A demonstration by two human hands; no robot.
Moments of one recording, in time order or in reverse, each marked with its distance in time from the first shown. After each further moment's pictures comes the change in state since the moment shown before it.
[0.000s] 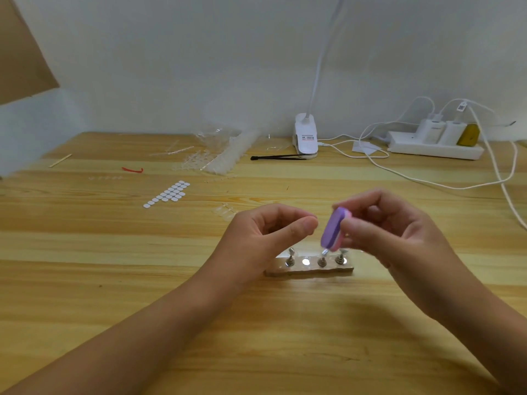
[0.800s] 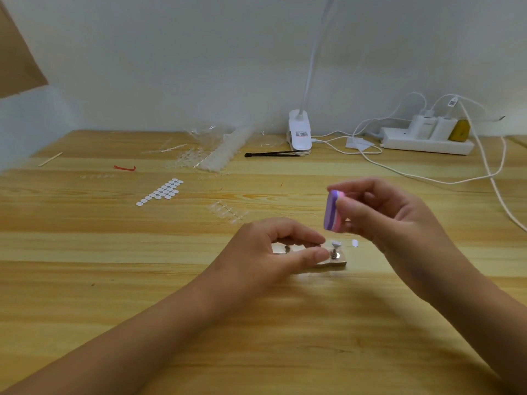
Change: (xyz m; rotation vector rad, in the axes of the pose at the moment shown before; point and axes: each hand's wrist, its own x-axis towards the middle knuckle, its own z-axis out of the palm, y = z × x) left_hand -0.005 -0.009 0.005 0.292 -0.129 0.067; right_hand 0.007 -0.002 -0.006 -0.066 0.053 0.032
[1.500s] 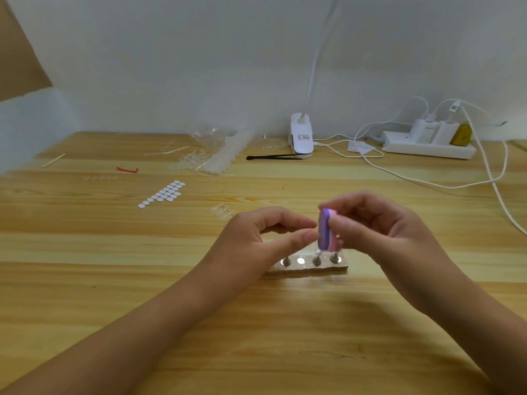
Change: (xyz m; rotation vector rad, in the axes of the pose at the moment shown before) left_hand 0.003 0.001 -0.010 -0.066 0.077 0.062; right_hand -0.004 0.003 0.005 -0.040 -0.067 -0.010
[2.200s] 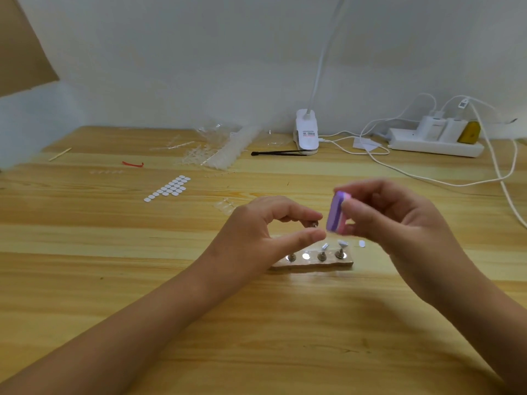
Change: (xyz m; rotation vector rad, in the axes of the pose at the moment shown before) left_hand 0.000 0.005 -0.002 0.205 0.022 0.112; right_hand 0.004 0.002 -0.003 0.020 0.050 -0.078
